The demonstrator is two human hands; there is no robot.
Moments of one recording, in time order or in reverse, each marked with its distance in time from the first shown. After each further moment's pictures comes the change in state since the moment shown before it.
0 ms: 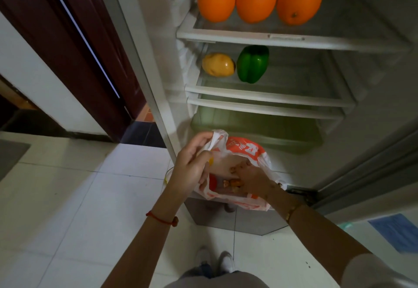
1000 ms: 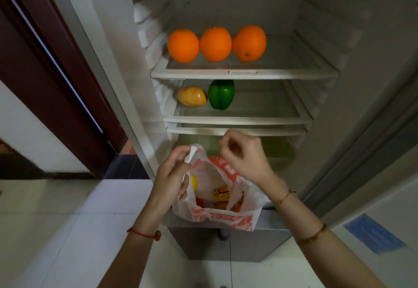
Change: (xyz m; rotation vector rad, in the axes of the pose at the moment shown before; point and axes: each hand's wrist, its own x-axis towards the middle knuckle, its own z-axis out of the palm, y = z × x) left_hand 0.019 0.016 0.003 -0.004 0.012 0.017; right_hand -0.079 -0.045 -0.166 0.563 0.834 -0.387
